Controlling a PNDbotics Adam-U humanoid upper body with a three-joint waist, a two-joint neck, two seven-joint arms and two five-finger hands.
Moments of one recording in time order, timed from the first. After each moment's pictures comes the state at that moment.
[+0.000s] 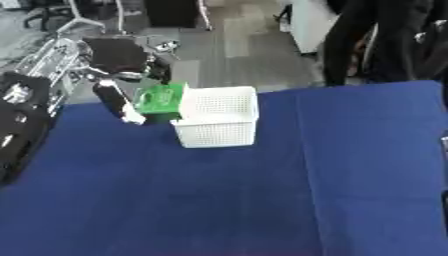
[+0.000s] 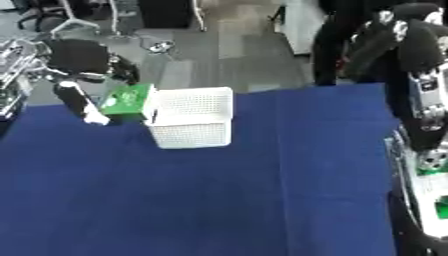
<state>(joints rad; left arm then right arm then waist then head) -0.99 0.62 -0.27 -0.97 -1.14 -0.89 -0.17 -0.51 -0.20 0.02 -1.95 0.11 -0.49 0.22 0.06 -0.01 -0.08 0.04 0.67</state>
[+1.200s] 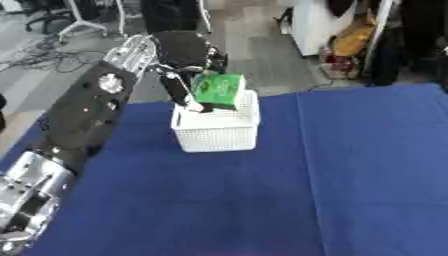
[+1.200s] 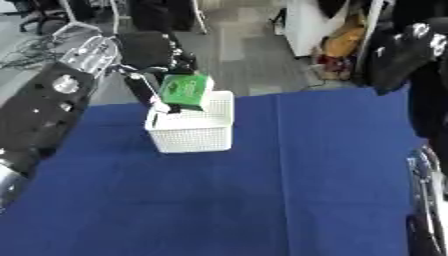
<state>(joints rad) -1.13 0.43 -0.17 -0.71 -1.75 -0.80 0.34 -0.53 -0.13 0.04 -1.97 0.08 -0.46 0.26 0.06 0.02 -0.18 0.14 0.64</state>
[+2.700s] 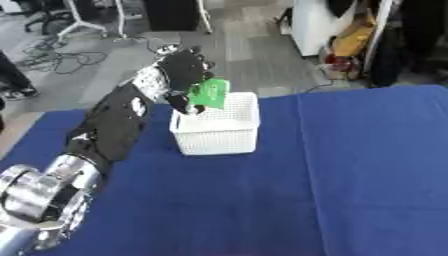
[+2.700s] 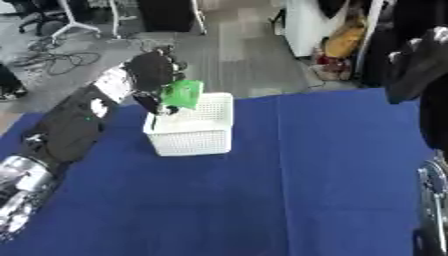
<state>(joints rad) -1.16 0.40 -0.02 -0.47 -2.24 -0.39 0.54 -0.53 -0.10 0.05 -1.98 0.05 -0.45 0.28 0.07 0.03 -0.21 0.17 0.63</state>
